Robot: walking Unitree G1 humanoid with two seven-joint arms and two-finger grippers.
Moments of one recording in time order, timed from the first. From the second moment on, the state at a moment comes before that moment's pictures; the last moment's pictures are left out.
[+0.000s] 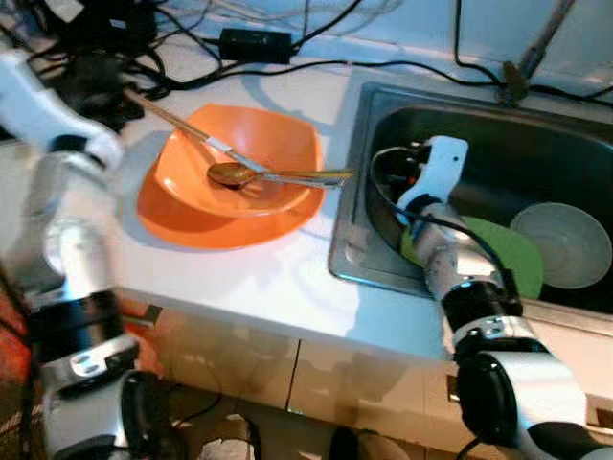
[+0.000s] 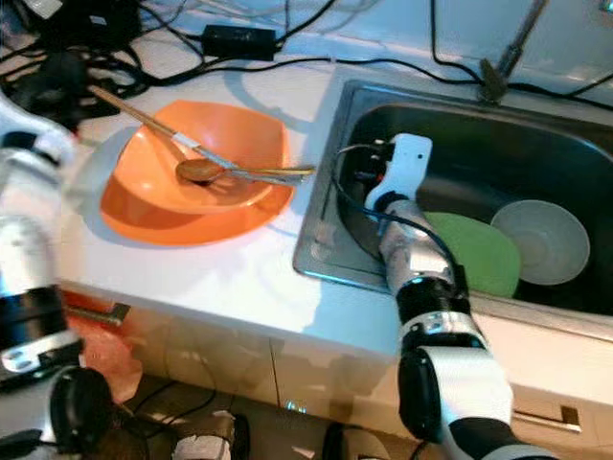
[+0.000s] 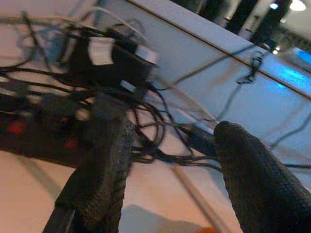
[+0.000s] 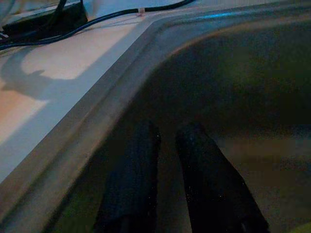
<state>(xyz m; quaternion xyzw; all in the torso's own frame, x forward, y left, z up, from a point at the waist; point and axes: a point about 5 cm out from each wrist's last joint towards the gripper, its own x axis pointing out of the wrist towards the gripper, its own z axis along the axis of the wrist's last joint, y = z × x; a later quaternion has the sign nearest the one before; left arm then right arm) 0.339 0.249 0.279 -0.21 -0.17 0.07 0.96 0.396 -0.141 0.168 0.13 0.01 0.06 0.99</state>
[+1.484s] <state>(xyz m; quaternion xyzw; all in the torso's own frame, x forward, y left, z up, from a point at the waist) 0.371 0.241 0.252 -0.29 -0.06 -0.07 0.95 0.391 -0.188 0.194 0.13 -0.07 0.03 0.99</state>
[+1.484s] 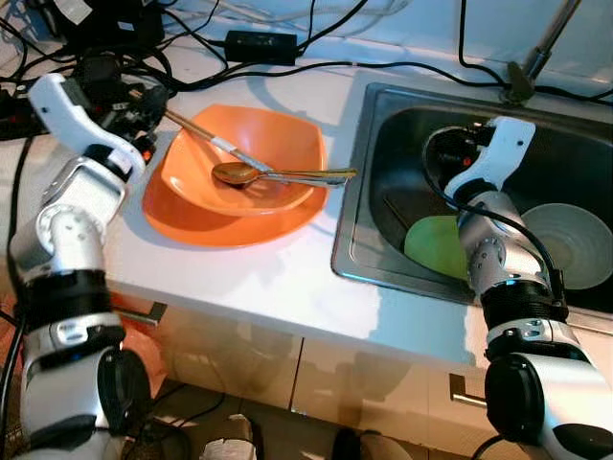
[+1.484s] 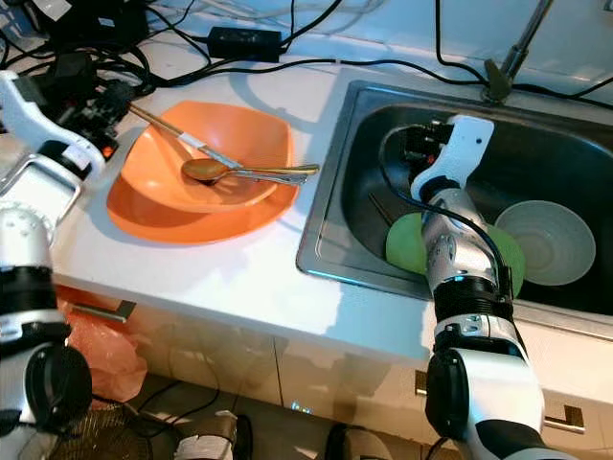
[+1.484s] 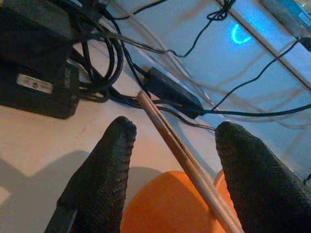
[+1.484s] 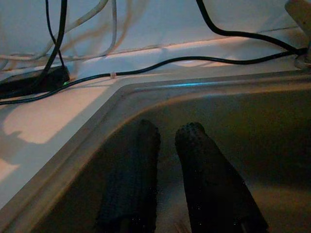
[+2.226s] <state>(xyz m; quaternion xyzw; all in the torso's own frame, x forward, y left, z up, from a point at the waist) 0.390 0.225 0.252 -0.32 -0.06 -0.07 0.94 0.388 -0.191 0.192 0.13 -0.07 0.03 0.99</state>
